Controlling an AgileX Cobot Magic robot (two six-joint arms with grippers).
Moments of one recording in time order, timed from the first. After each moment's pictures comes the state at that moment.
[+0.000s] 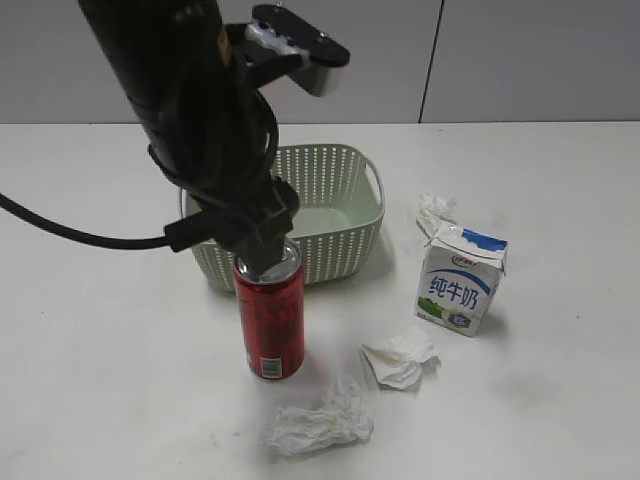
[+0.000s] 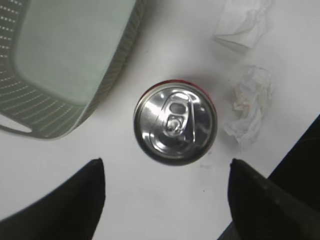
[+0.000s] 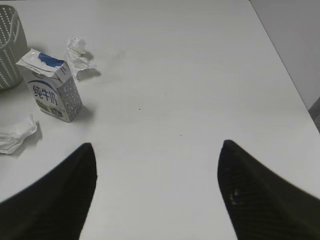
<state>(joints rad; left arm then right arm) -0.82 1.70 -1.46 -0.07 1.20 0.21 -0.02 -0.01 -0.50 0.09 1.04 -0.02</state>
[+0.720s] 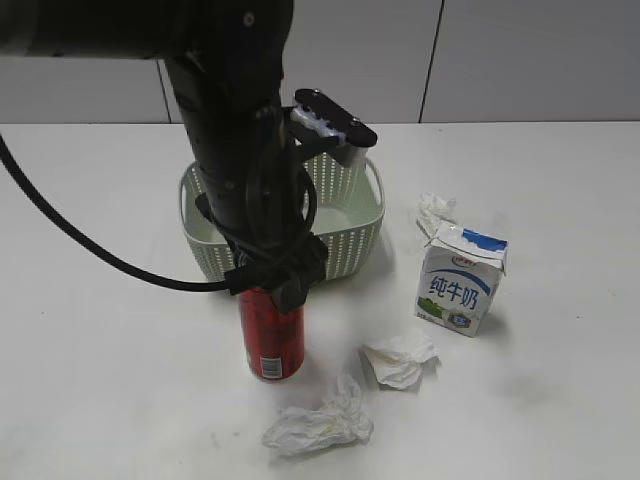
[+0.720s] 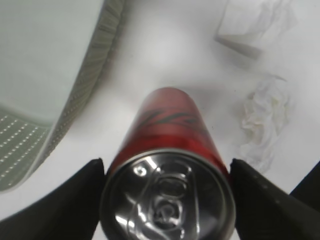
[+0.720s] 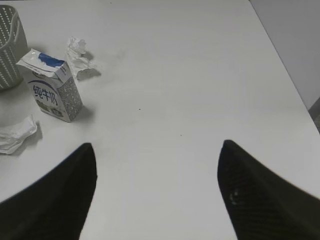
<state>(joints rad) -0.82 1.87 -1.46 -0.08 1.13 0.21 -0.02 -0.01 -0.50 0.09 1.04 -0.02</state>
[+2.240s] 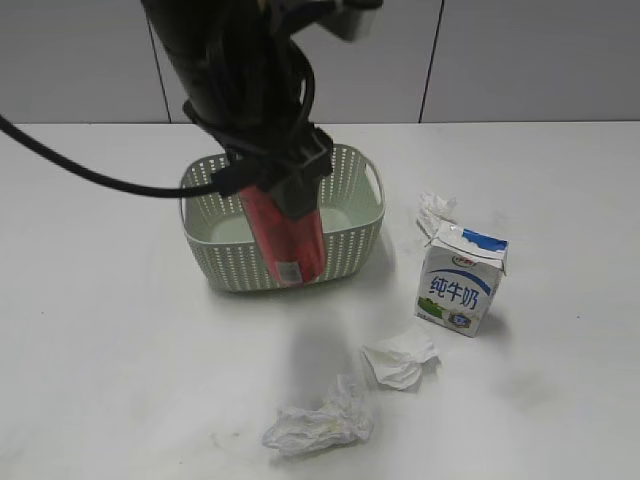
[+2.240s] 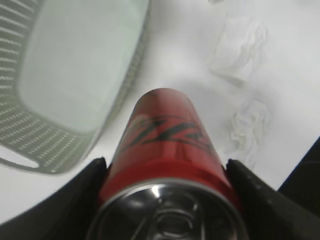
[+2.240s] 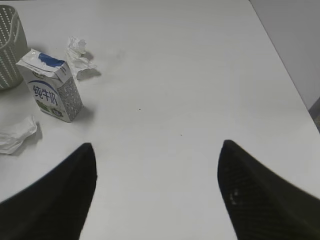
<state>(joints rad) -0.82 1.77 -1.61 -0.08 1.22 0.21 -0.02 -0.01 -0.50 0.09 1.04 -0.02</state>
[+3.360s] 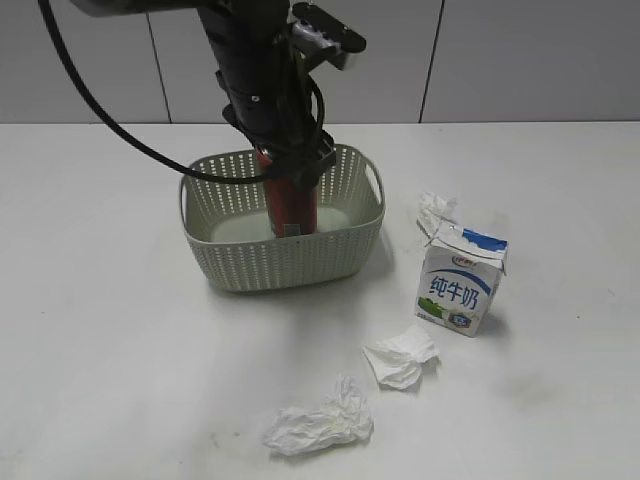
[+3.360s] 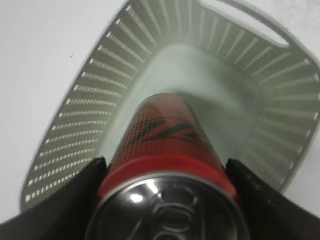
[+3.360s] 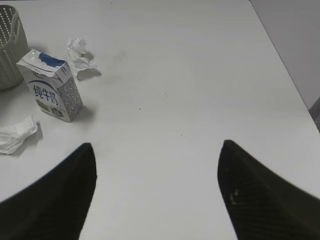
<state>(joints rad) -0.67 2.10 -1.83 0.01 1.04 0.24 -0.02 -0.01 -0.50 0.09 1.04 -0.02</state>
